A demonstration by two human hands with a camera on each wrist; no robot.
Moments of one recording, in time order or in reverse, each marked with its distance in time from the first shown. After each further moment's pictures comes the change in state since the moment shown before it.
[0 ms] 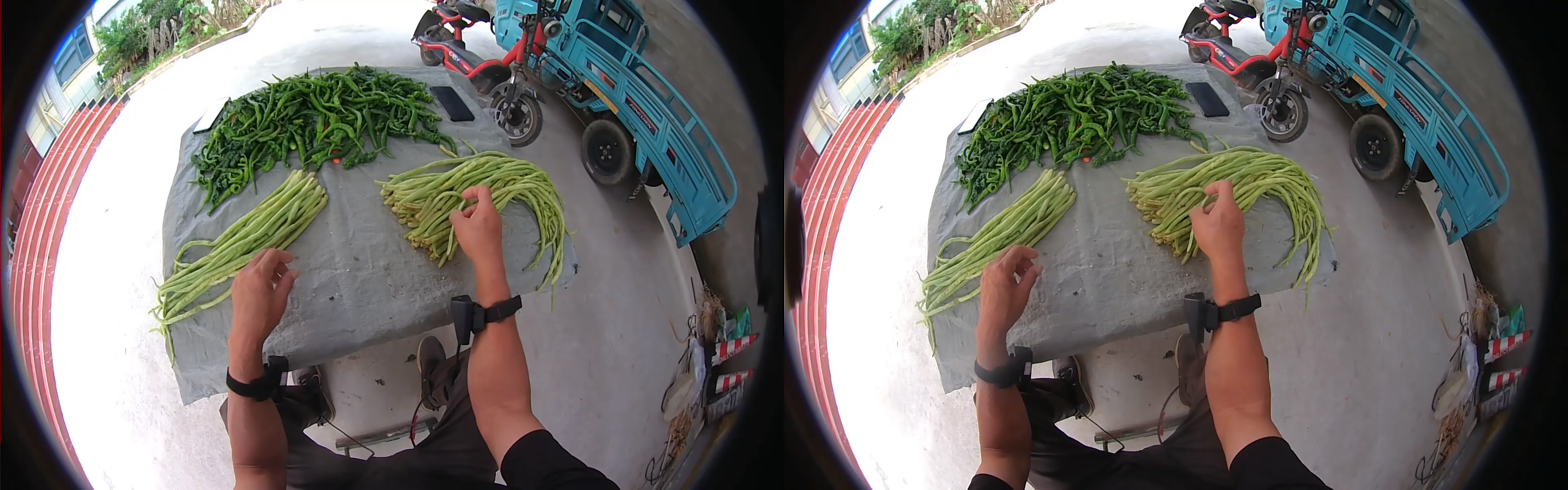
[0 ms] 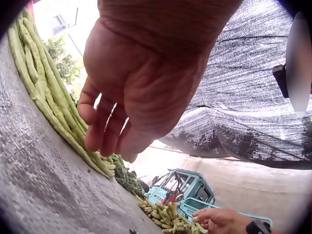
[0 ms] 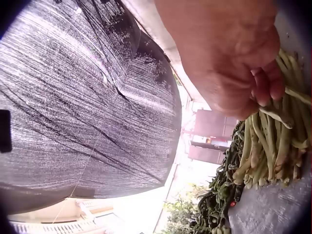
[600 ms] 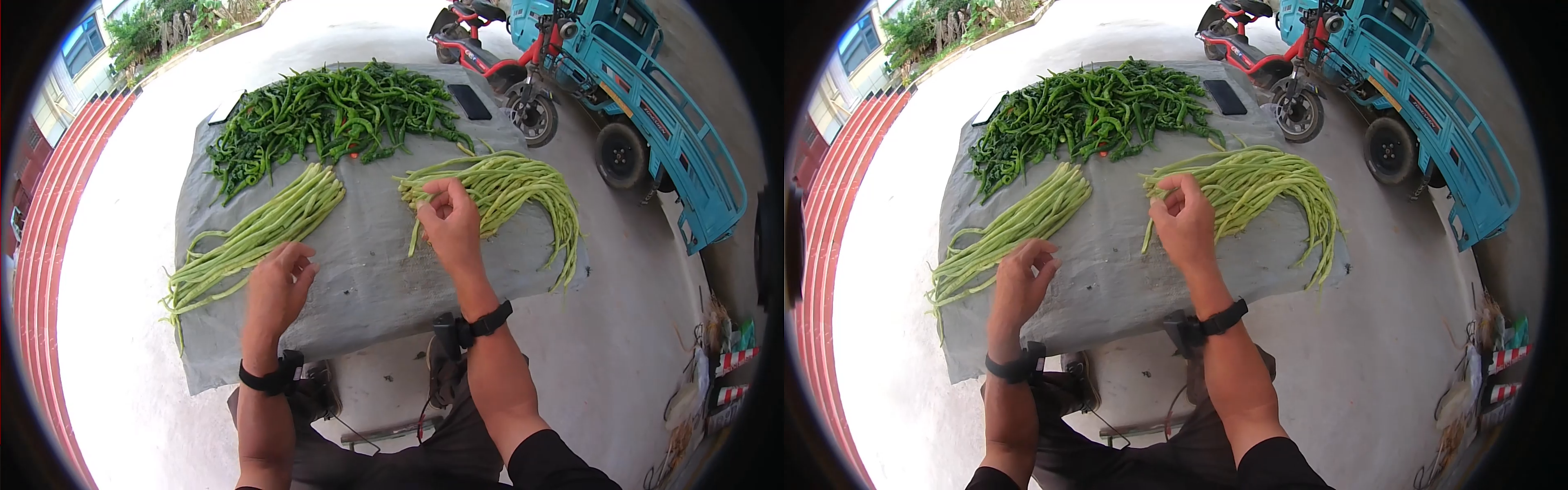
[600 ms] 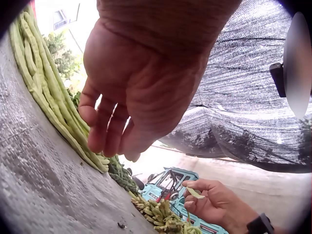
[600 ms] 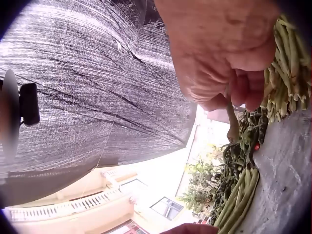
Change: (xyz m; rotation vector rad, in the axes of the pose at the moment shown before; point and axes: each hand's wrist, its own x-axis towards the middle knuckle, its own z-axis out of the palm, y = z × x) left_hand -0.002 0.002 0.003 -0.062 -0.004 0.014; right_hand -0.035 -0.075 0.036 0.479 -0.149 -0.087
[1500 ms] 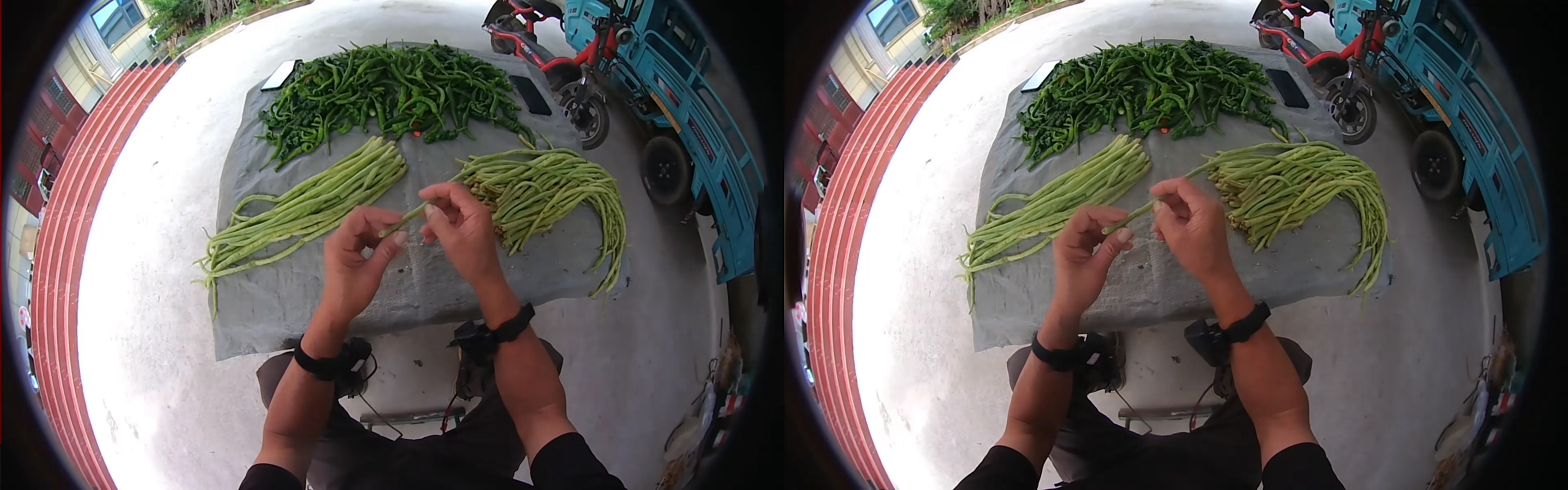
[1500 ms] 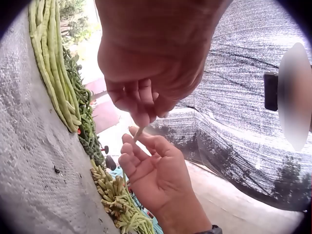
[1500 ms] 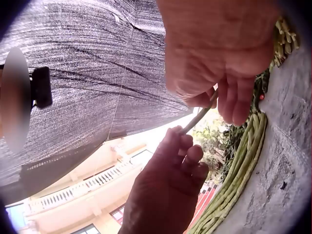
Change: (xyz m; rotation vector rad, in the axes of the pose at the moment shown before) left_hand -0.006 0.023 0.027 -0.849 0.103 -0.036; right_hand -0.037 -0.015 0.058 0.312 -0.336 -0.022
